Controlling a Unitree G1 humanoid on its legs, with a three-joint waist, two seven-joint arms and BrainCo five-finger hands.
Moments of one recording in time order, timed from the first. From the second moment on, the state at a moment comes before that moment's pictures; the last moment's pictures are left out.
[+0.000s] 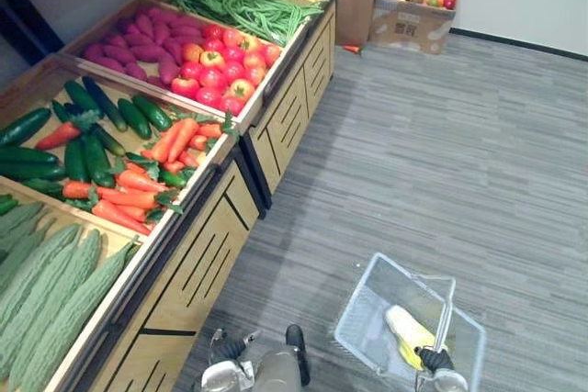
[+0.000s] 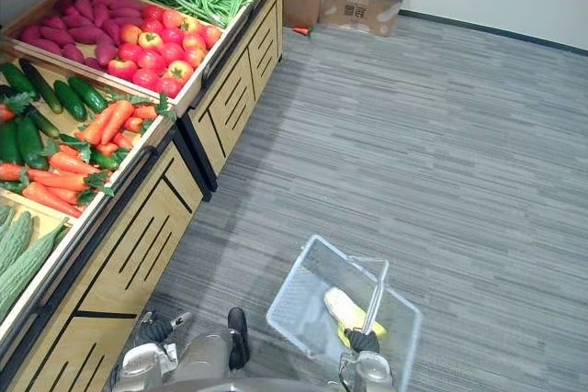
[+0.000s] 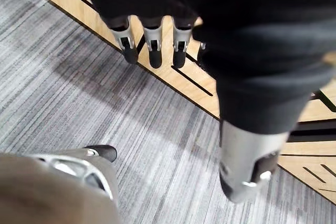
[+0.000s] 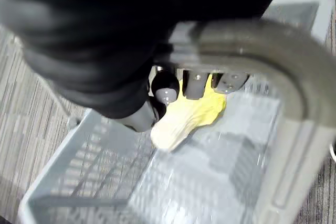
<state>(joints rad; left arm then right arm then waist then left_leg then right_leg) 0.05 0.03 0.35 1.00 0.12 -0.12 0.19 0.01 0.01 -0.33 1.08 -0.11 -0.11 -0.12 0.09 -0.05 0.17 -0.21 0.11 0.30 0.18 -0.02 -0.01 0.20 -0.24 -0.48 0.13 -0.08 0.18</state>
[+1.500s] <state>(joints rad) 0.15 0.05 0.34 1.13 -0.09 -0.09 0.11 0.04 -0.08 -0.50 1.18 -0.08 -0.11 -0.10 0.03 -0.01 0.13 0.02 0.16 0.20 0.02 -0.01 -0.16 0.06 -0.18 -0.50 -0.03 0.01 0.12</state>
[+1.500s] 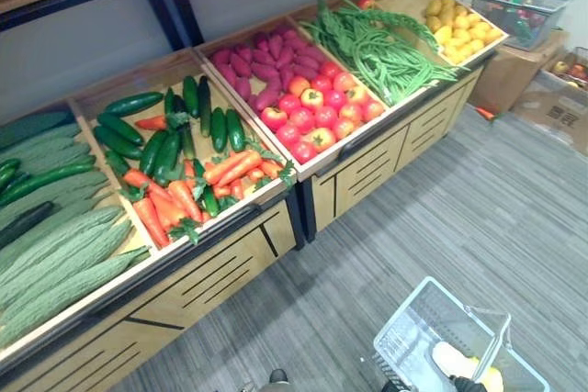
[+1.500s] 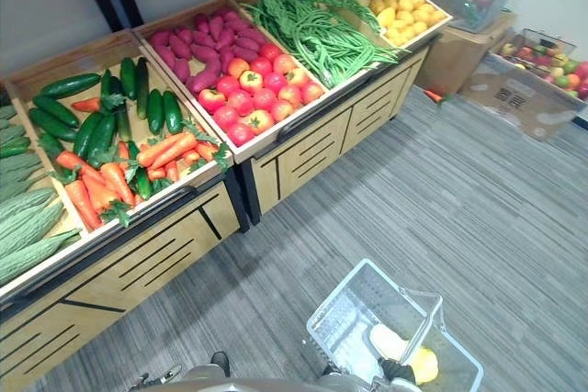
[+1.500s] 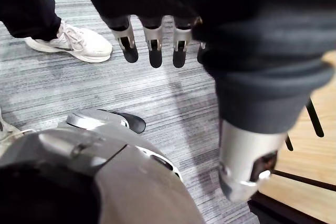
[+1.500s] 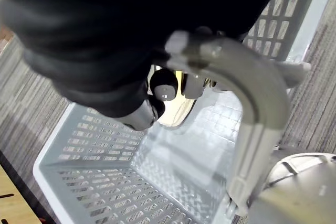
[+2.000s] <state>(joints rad) 0.15 0.11 0.24 1.15 -0.03 -0.09 0.10 0.05 -0.08 -0.42 1.18 -0.06 -0.11 -0.08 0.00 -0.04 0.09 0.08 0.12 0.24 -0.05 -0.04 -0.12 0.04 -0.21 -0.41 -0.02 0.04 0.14</state>
